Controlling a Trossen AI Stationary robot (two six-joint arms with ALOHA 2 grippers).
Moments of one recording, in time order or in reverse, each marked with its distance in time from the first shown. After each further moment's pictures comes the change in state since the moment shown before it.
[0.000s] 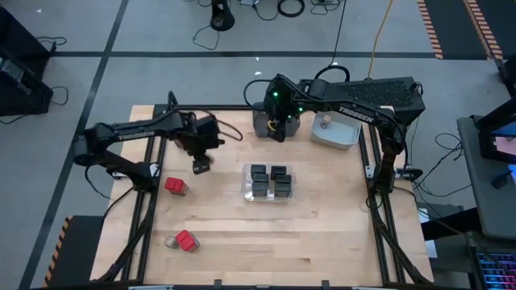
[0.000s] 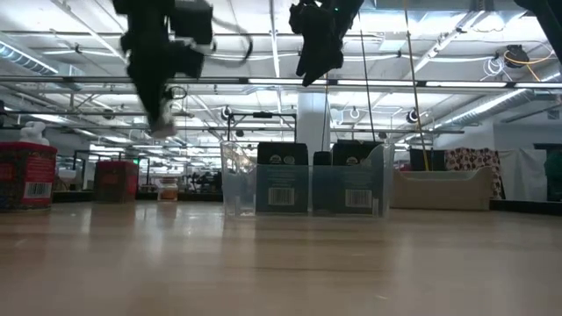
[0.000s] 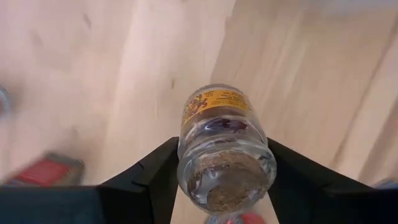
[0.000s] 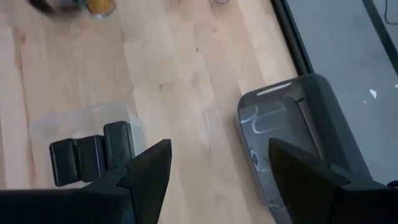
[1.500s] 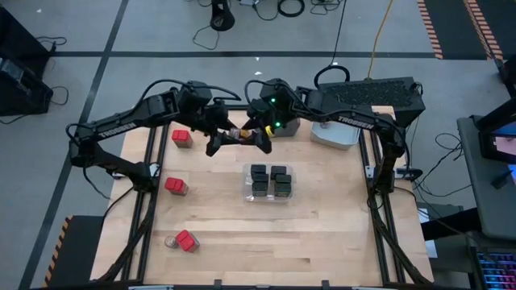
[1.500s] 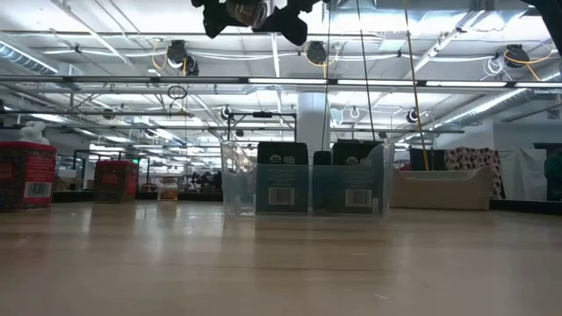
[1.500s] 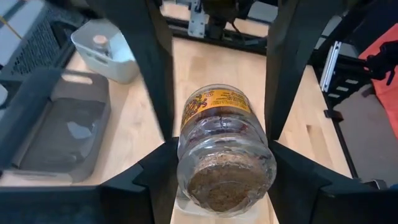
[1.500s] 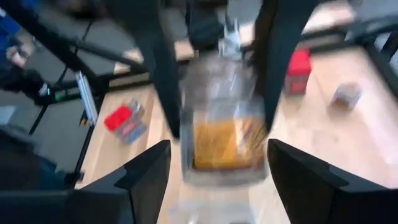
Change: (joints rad) left arm -0.009 -0.030 0.320 0.410 0.238 -0.013; right arm 0.119 -0.001 0.000 0.367 -0.343 0.160
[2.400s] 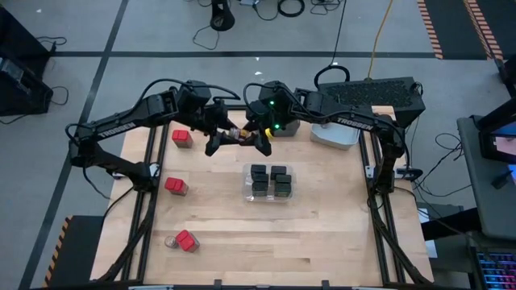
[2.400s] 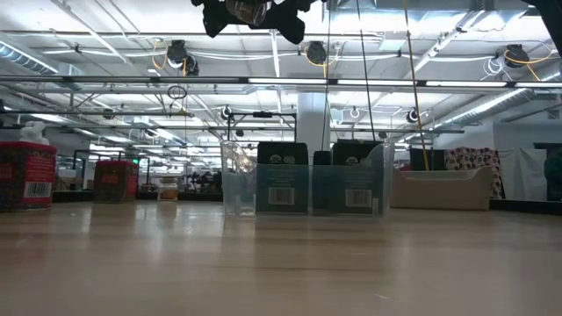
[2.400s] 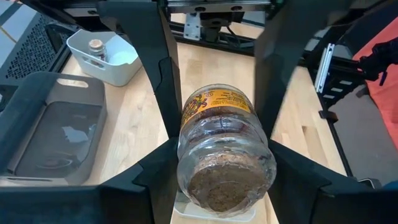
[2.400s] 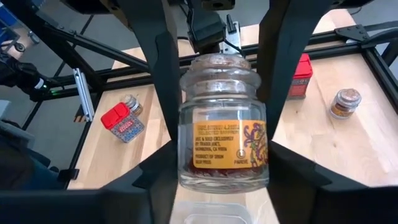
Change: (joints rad) left arm 0.000 -0.001 0.000 0.001 0.021 0.003; right arm 0.011 0.002 -0.001 0.020 0.014 -0.027
